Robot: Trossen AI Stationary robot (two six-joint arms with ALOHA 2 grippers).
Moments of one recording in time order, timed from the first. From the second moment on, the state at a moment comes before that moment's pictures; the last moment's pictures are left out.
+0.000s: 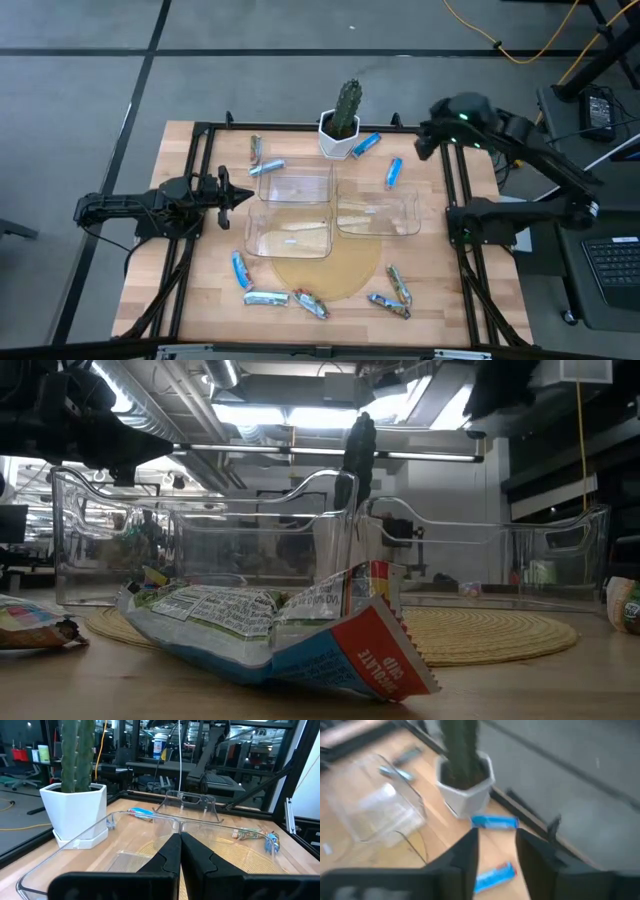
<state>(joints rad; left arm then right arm) 0.07 0.02 0.01 0.03 -0.12 -0.12 -0.57 1.03 1.29 -0.99 0.17 0.18</state>
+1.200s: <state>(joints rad) 0.07 0.02 0.01 0.03 -0.15 -0.14 -0.80 1.49 0.93 -0.73 0.01 0.31</state>
